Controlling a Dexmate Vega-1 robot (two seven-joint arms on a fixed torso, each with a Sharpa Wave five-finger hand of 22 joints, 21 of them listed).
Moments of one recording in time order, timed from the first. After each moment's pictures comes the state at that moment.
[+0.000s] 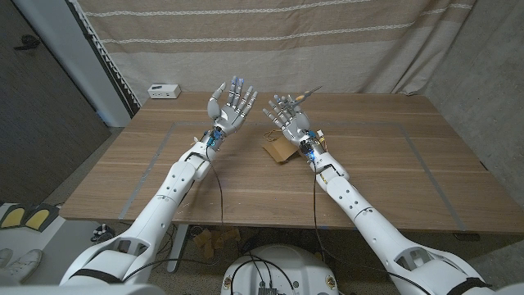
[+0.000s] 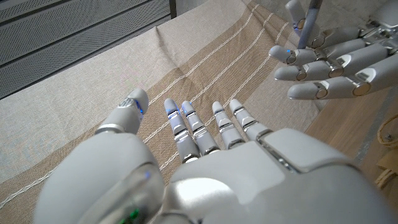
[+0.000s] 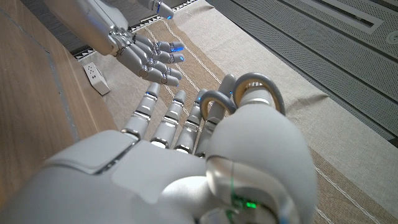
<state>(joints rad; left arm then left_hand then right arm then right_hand) 0.79 0.27 0.18 -1.27 -1.40 0.20 -0.59 0.60 -0.15 0.73 -0.15 0.24 0.60 -0.22 0.35 0.22 0.47 -0.21 0.22 0.36 0.29 -0.04 0.21 0.21 0.16 -0.04 0.43 0.18 -0.83 -0.14 -0.39 -1.27 1.15 0.15 0.55 0.99 0.11 -0.09 -0.09 0.47 0.72 -0.11 0.69 0.24 0.53 -0.10 0.28 0.36 0.41 -0.04 0.20 0.21 0.28 0.16 0.37 0.19</state>
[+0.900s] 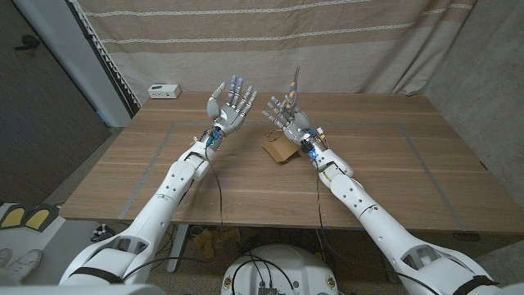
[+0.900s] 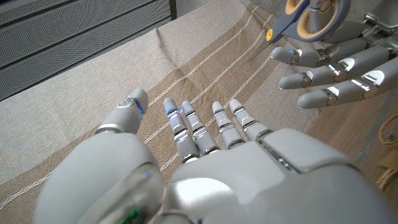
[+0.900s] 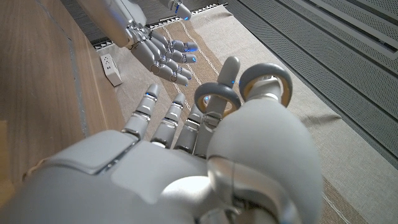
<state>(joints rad) 0.78 0.27 0.18 -1.25 -1.40 0.20 -0.61 0.60 -0.15 0.73 -0.15 0.24 0.61 -0.23 0.35 0.22 0.47 -0.21 0.22 0.36 0.29 -0.04 0.21 0.21 0.16 -0.04 0.42 0.18 -0.83 -0.19 -0.42 -1.32 1.06 0.15 0.48 0.99 0.09 -0.14 -0.09 0.48 1.09 0.01 0.83 0.25 0.63 -0.12 0.30 0.26 0.41 -0.05 0.21 0.20 0.28 0.16 0.34 0.19</state>
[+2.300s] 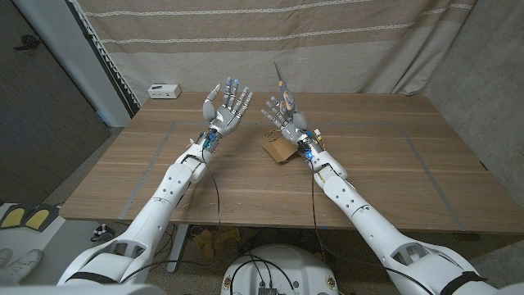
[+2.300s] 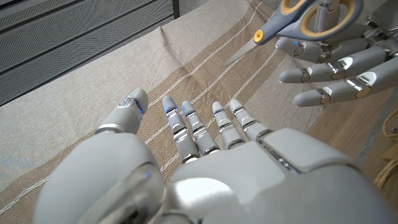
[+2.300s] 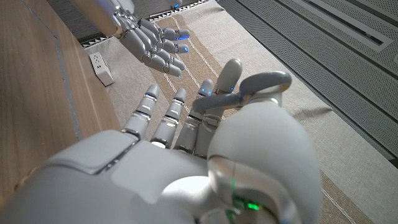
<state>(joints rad) 0.81 0.27 0.16 -1.27 -1.40 0.19 -0.61 0.60 -0.15 0.73 -0.15 0.23 0.65 -0.22 0.36 0.22 0.47 -0.21 0.22 0.36 0.29 -0.04 0.21 0.21 0.16 -0.04 0.42 0.18 -0.82 -0.13 -0.41 -1.24 1.07 0.21 0.53 1.01 0.09 -0.19 -0.08 0.51 0.96 -0.04 1.03 0.48 0.71 -0.15 0.33 0.24 0.47 -0.05 0.22 0.21 0.30 0.15 0.31 0.20</state>
